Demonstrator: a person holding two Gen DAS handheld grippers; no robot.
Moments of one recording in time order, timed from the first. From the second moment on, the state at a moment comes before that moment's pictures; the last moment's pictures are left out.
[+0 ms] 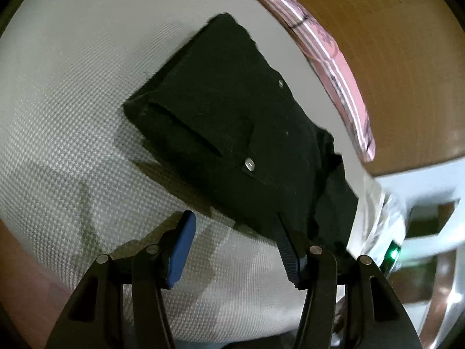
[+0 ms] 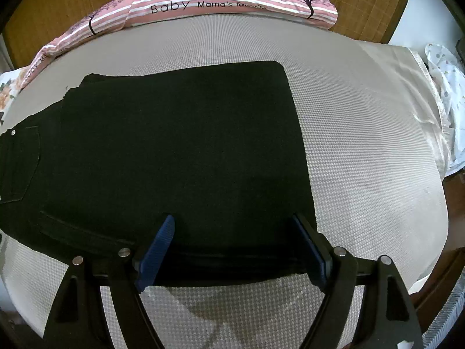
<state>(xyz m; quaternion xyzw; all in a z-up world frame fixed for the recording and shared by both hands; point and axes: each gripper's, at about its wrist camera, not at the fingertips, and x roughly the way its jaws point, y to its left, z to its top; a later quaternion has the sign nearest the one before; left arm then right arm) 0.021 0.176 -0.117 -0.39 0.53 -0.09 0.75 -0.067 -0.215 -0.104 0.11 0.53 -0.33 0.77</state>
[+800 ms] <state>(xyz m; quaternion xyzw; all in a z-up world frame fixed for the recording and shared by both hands) 0.031 0.215 -0.143 -0.50 0.45 -0.08 0.73 -0.070 -0.215 -0.103 0.12 0.52 -0.31 0.78</state>
